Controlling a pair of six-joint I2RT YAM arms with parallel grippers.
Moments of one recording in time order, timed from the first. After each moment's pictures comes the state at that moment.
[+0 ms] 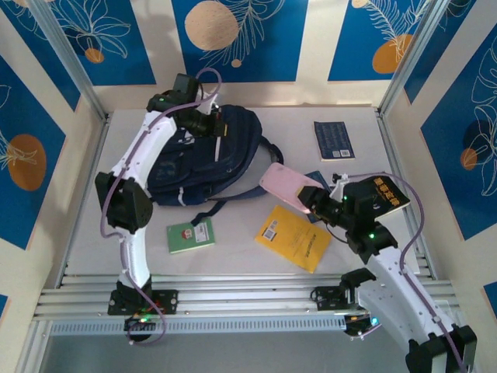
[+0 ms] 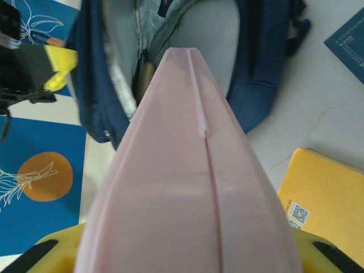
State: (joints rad) left arm -0.34 2.01 2.11 -1.05 0.50 -0.20; right arm 0.30 0.71 0.53 -0.27 -0.40 1.00
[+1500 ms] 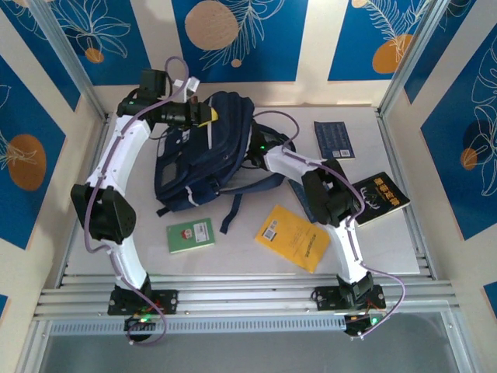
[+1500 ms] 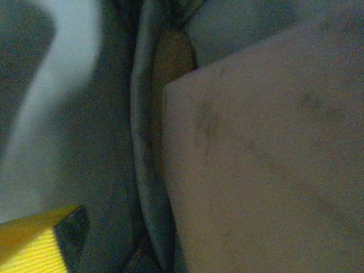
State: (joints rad) left arm -0.19 1.86 1.95 -0.81 0.91 -0.40; right arm 0.62 2.21 1.72 -0.11 -0.50 1.01
